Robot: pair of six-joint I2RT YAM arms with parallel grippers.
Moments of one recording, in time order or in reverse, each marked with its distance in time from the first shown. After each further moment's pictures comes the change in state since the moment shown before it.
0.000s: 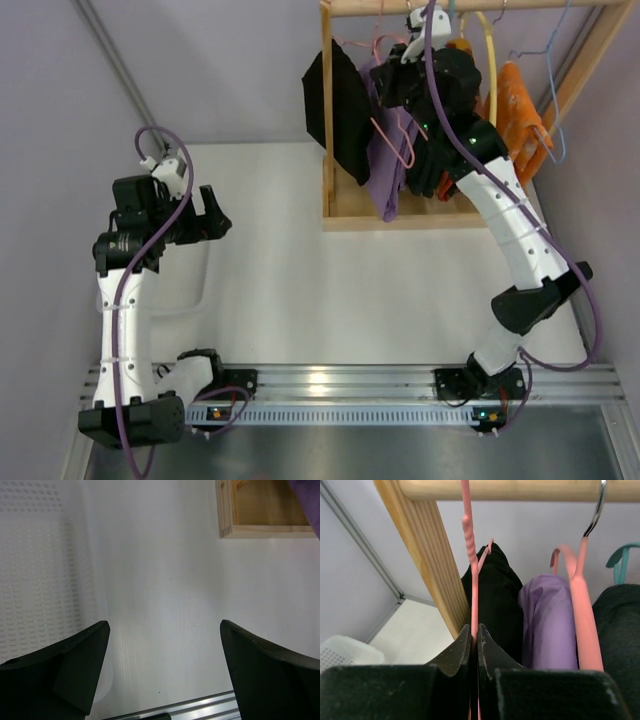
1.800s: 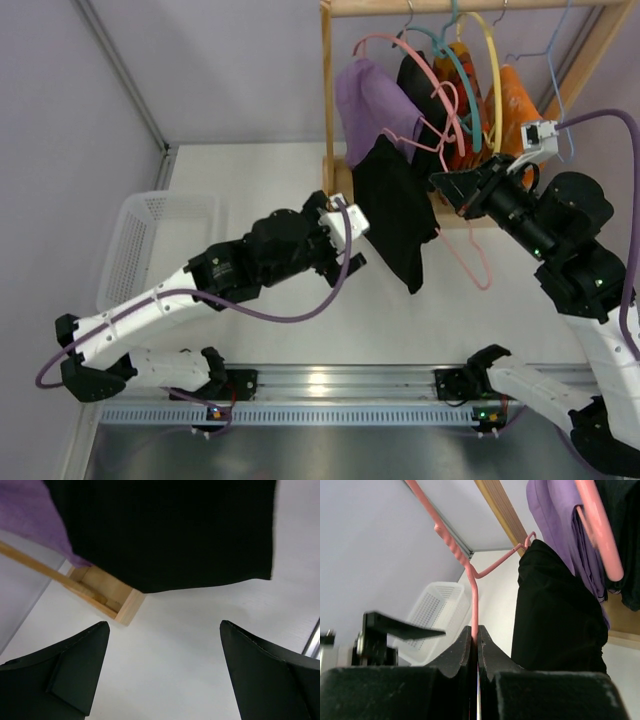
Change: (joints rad) left arm -1.166 0.125 0.044 0.421 -0.499 0.340; right arm -0.066 -0.850 -0.702 -0.197 -0.205 0.407
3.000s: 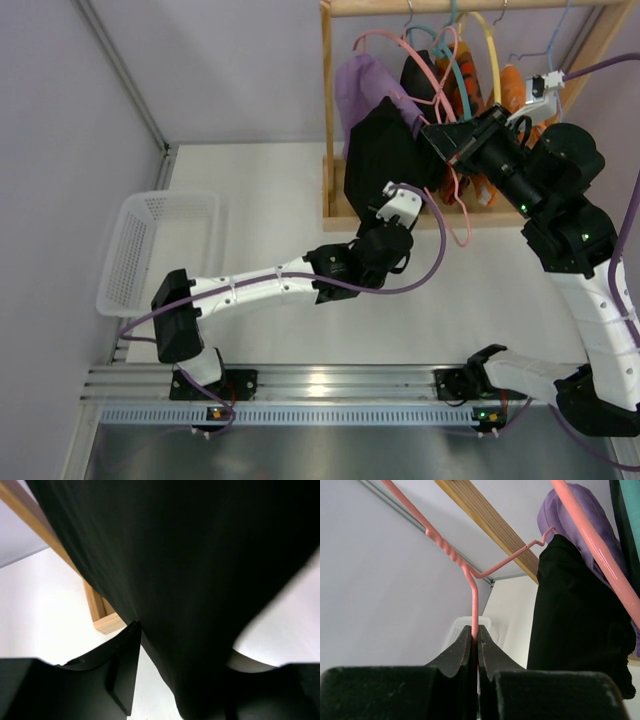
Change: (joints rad) left arm -0.190 0.515 0.140 0.357 -0.689 -0.394; right arm -0.005 0.230 0.245 0.047 0.071 0.195
